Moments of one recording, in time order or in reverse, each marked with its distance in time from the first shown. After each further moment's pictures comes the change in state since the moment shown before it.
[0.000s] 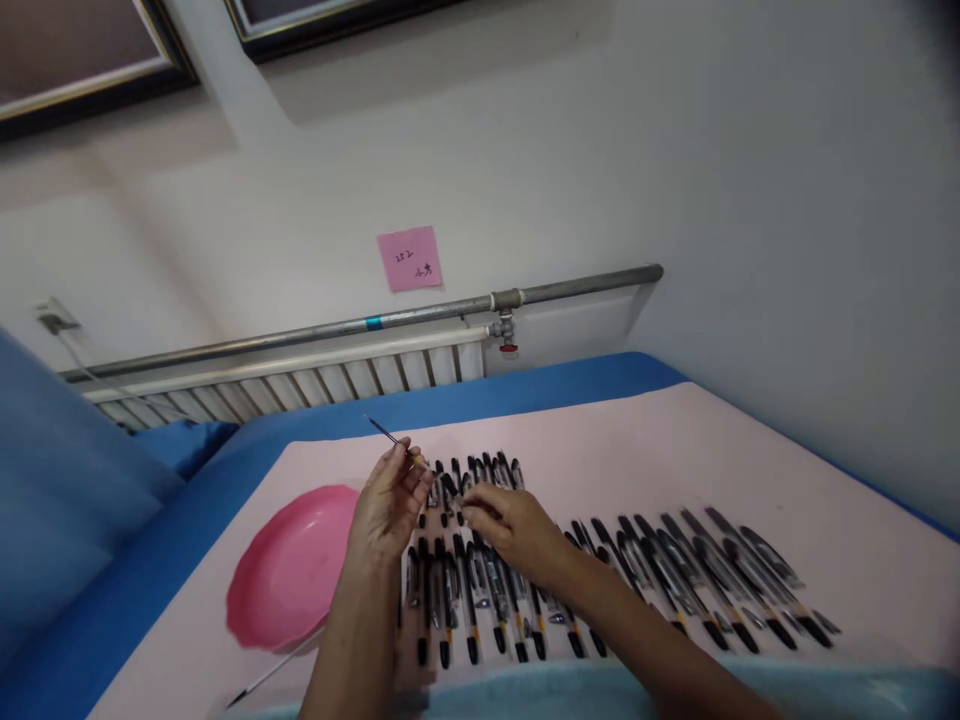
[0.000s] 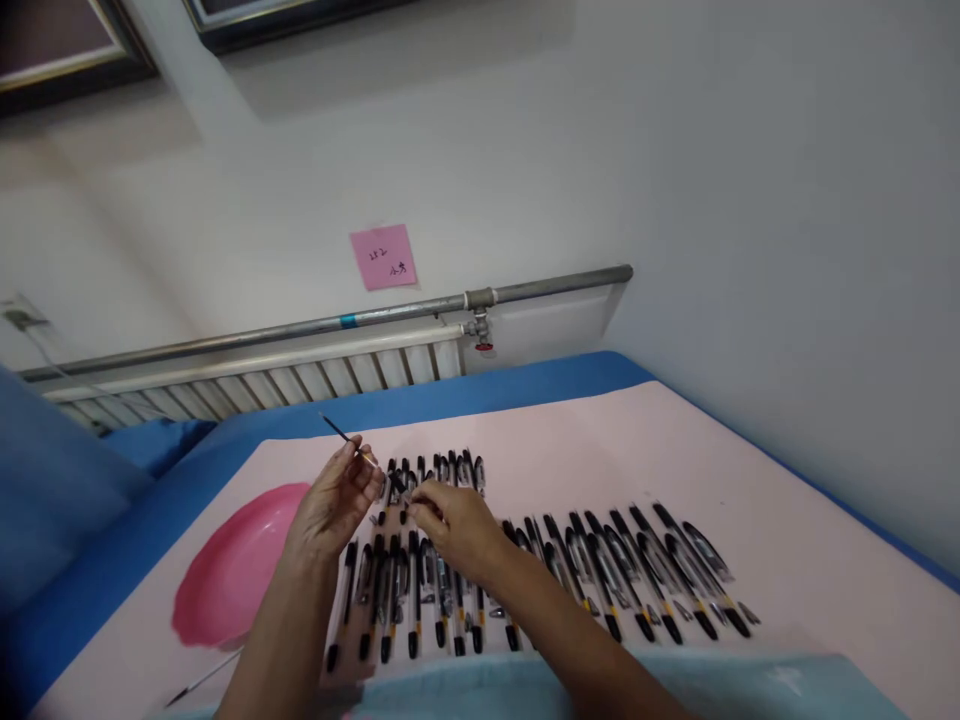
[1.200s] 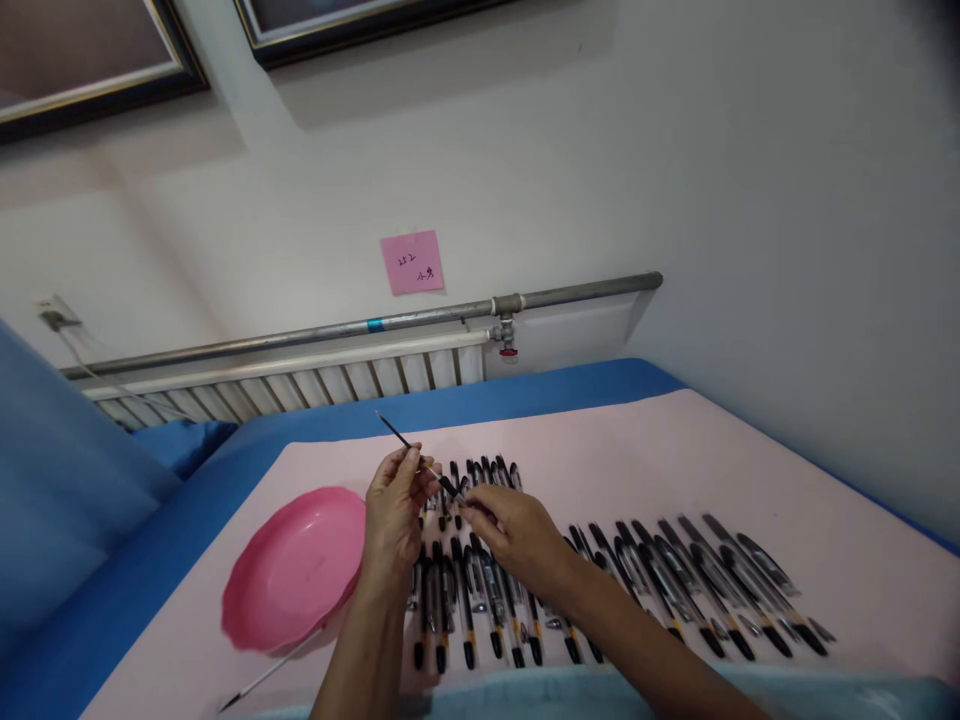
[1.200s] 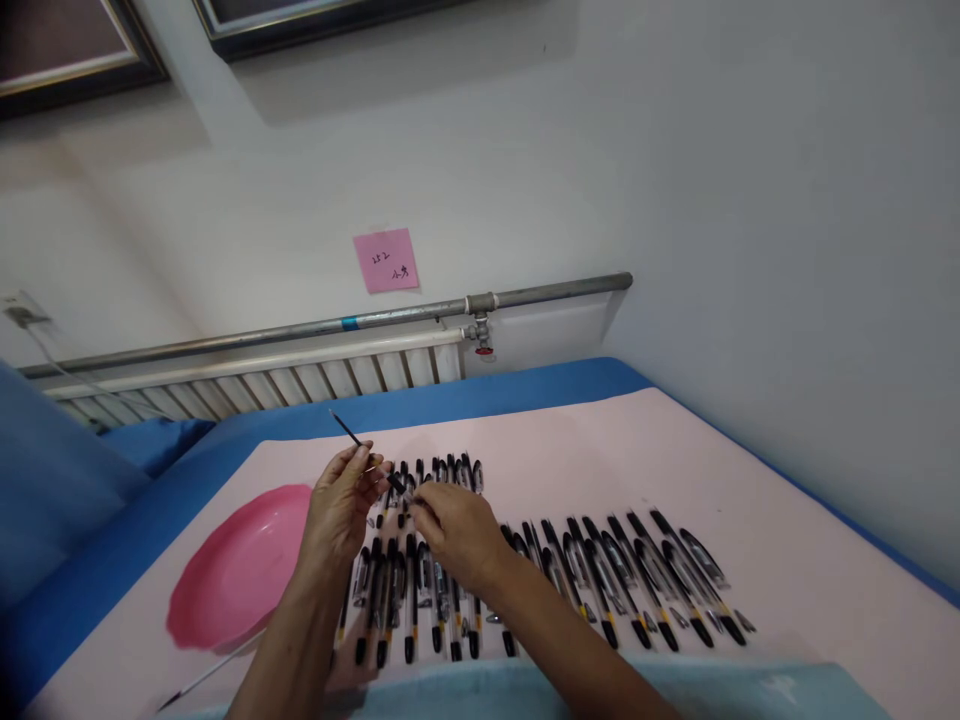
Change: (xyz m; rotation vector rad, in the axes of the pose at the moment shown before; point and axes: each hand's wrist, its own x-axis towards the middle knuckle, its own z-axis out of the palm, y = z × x) left_hand -0.012 -0.015 0.012 0.173 0.037 0.208; right_hand -0.002 -0.004 -0.002 -0.322 0.043 -0.140
